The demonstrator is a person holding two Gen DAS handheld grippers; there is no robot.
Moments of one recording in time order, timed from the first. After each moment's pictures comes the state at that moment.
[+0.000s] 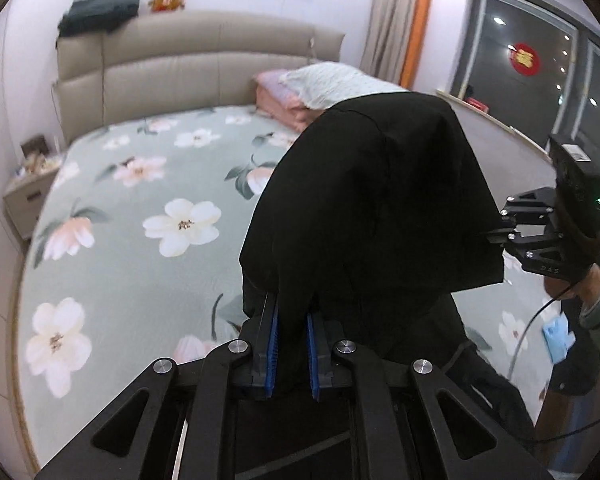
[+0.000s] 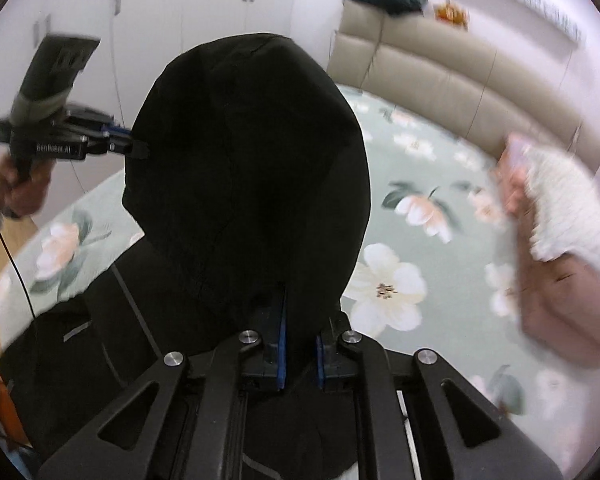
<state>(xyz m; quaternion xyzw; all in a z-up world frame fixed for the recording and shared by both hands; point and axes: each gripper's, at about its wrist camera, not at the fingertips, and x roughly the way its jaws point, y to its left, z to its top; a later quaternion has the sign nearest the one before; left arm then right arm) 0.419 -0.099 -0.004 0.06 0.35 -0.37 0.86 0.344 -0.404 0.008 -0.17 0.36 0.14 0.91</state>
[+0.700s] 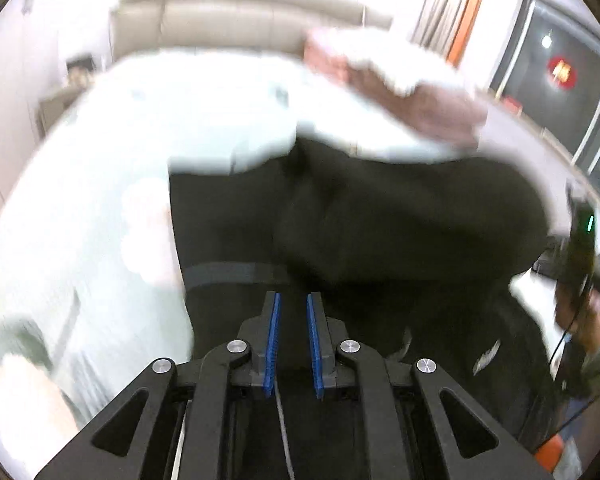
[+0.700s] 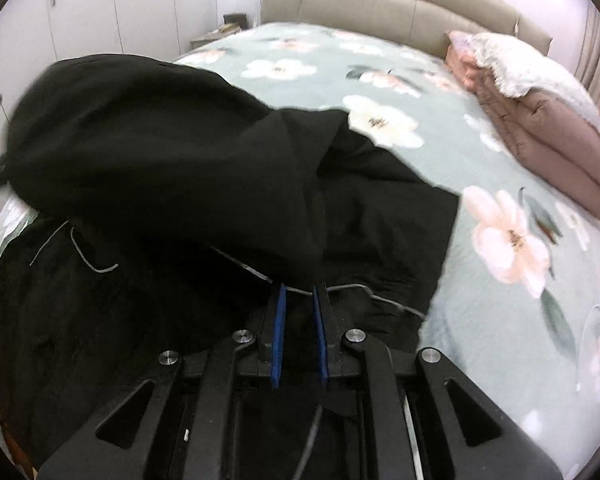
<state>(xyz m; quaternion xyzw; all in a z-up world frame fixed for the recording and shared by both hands) 0.319 -0.015 -0.146 0.00 0.39 -0.31 0.87 0.223 -0.453 -0.145 -0.07 0.44 0.03 0.90</state>
